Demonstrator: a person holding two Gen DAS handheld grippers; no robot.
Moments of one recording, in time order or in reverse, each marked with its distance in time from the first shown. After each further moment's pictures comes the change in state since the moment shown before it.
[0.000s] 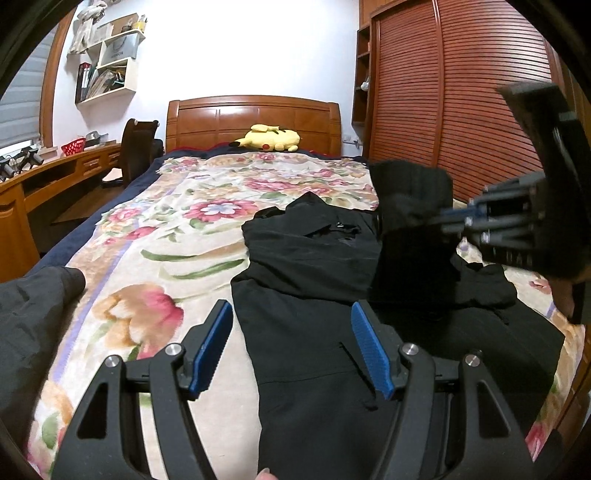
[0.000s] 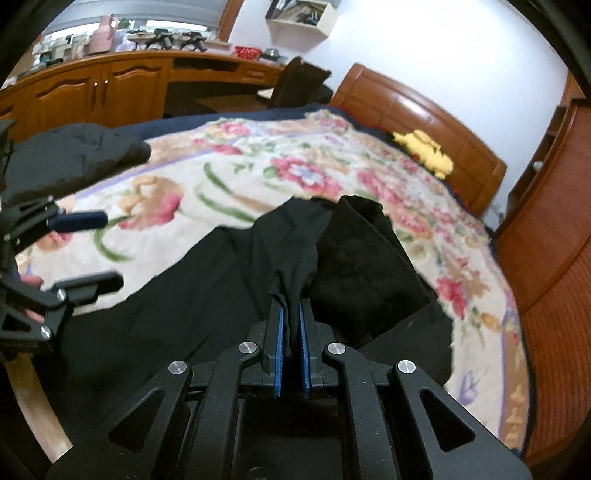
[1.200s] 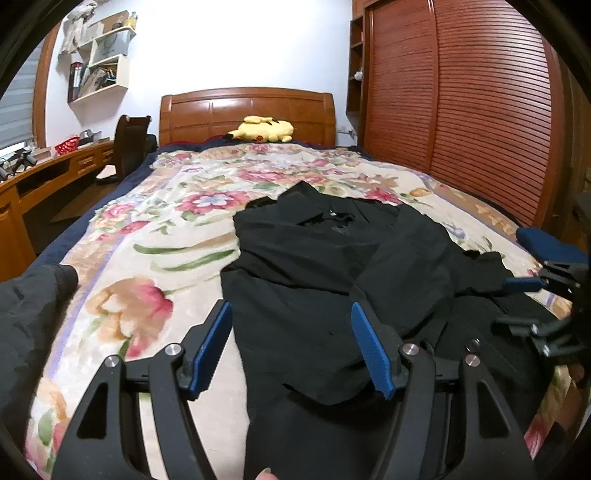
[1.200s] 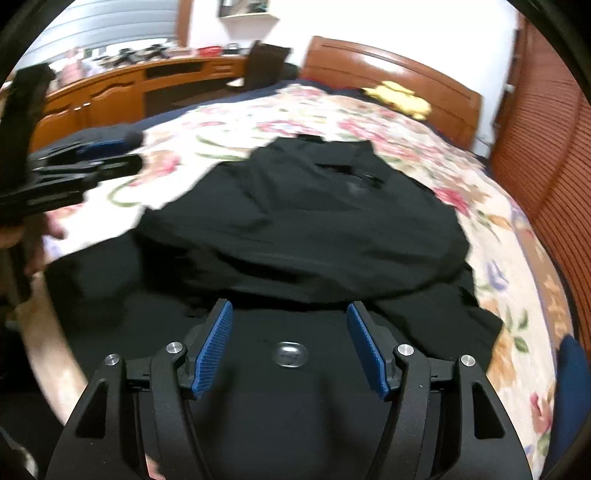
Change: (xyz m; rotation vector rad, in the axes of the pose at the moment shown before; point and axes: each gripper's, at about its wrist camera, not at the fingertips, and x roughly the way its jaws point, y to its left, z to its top) left arm 0.009 -0.012 -0.004 0.024 0.046 -0.020; right arm -0.039 -0.003 -0.126 0.241 0.041 0.005
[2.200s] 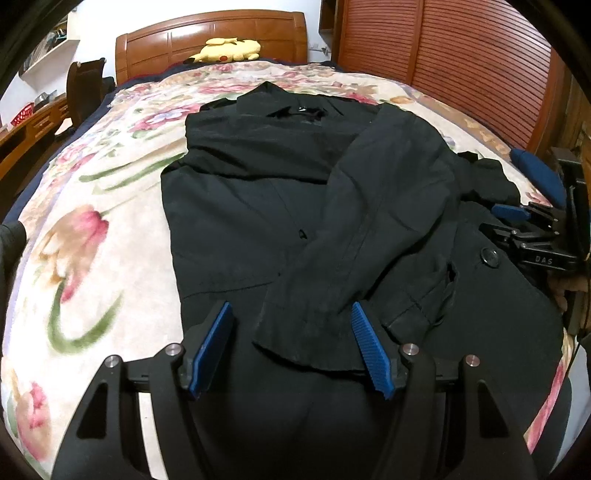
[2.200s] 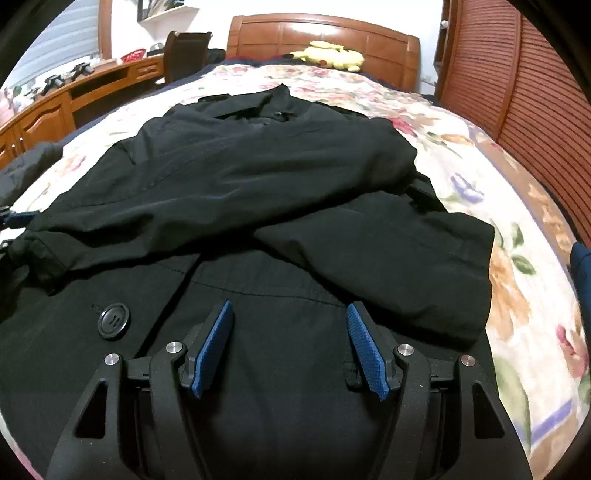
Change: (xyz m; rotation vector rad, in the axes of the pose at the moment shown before) left arm 0.061 -0.022 -0.044 0.065 0.331 -0.083; right arm 0.060 -0.082 -0.057 0.220 0.074 -0.081
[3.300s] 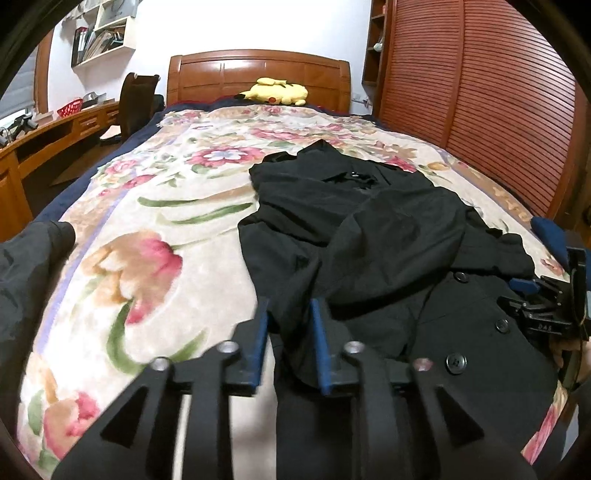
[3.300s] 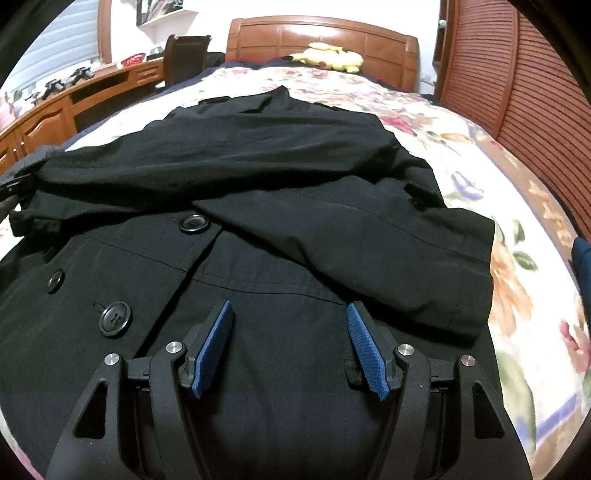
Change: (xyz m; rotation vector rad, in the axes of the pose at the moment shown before) left arm -0.044 0.051 0.010 -0.129 -0.201 0.078; right arm 0.000 0.003 -0.002 0.006 -0.009 0.002
